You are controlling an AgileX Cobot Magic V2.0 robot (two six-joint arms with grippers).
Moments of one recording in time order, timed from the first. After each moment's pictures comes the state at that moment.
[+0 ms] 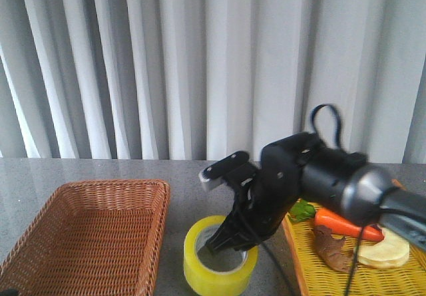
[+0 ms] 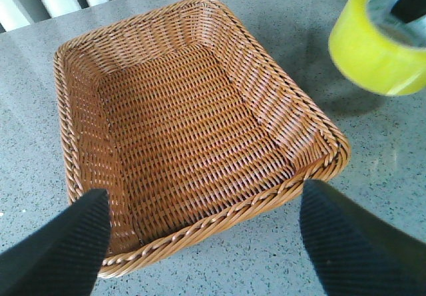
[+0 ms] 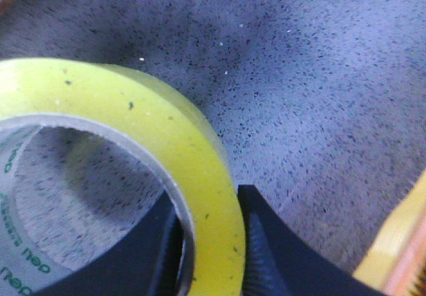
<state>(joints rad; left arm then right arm) -0.28 0.74 -0.72 0.05 0.60 0.02 0.50 1.94 -1.73 -0.08 0.97 -0.11</state>
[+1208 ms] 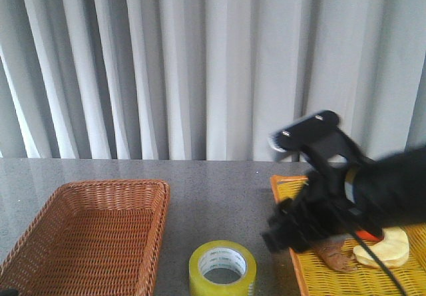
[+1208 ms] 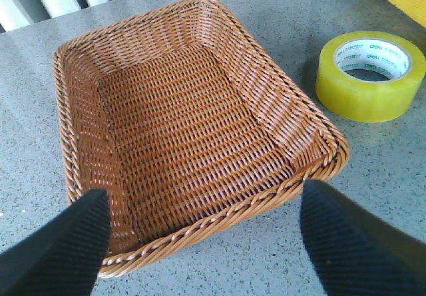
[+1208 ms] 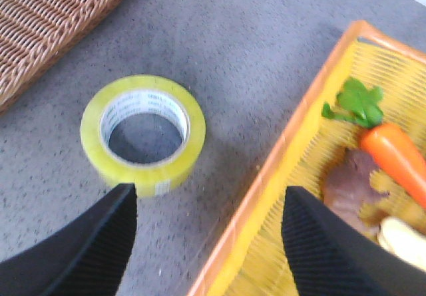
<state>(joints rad) -0.28 0.74 -0.72 0.05 0.60 0.02 0.51 1.36 -1.29 -0.16 0.79 0.03</state>
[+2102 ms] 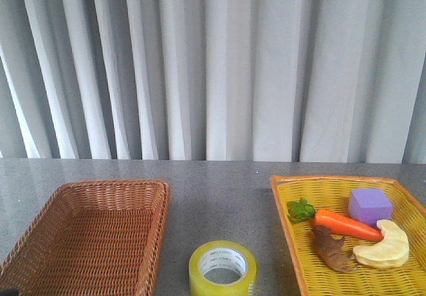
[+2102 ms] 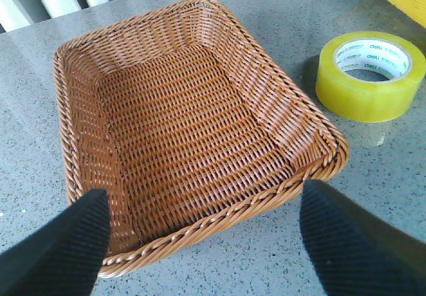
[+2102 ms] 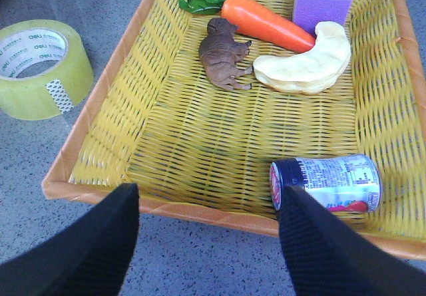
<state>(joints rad) -0.28 0.74 -0.72 0.05 0.60 0.02 0.17 0.69 -0.69 -0.06 0.72 0.07</state>
